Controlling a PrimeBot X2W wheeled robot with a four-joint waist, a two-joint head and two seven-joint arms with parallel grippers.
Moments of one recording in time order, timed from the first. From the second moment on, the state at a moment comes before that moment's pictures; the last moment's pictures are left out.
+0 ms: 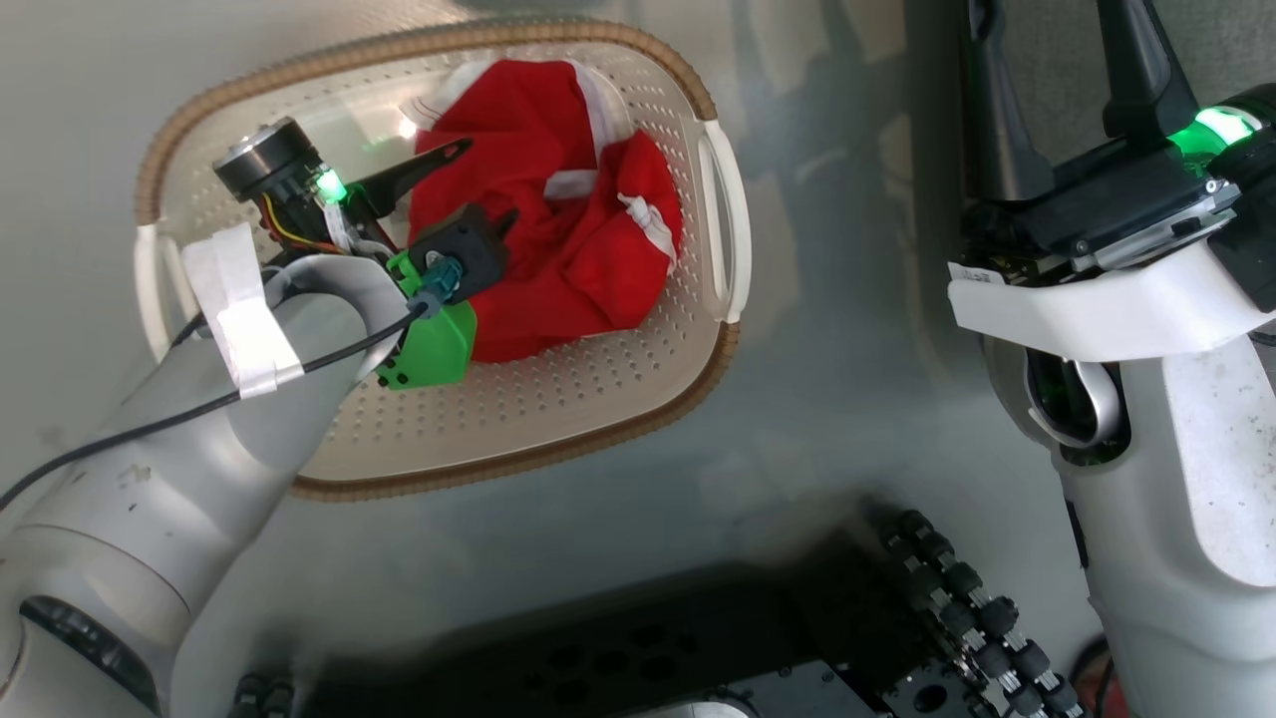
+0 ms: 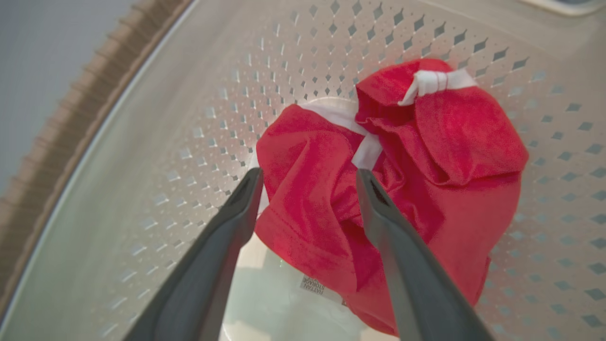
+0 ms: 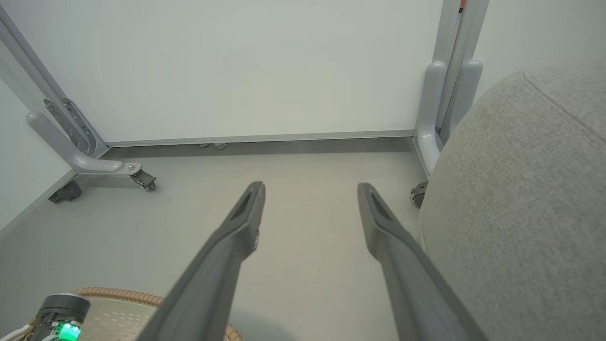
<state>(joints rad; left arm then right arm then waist) -1.10 0.30 -1.13 0.91 -0.18 -0.13 -0.26 -0.61 -0.10 0.15 -0.12 0.25 0.13 -0.26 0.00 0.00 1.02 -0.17</state>
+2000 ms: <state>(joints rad) -0.55 0.22 -0.73 0.45 -0.30 0.06 -0.26 -0.30 -0.10 0.21 -0.04 0.23 0.13 -0.26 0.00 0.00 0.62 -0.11</state>
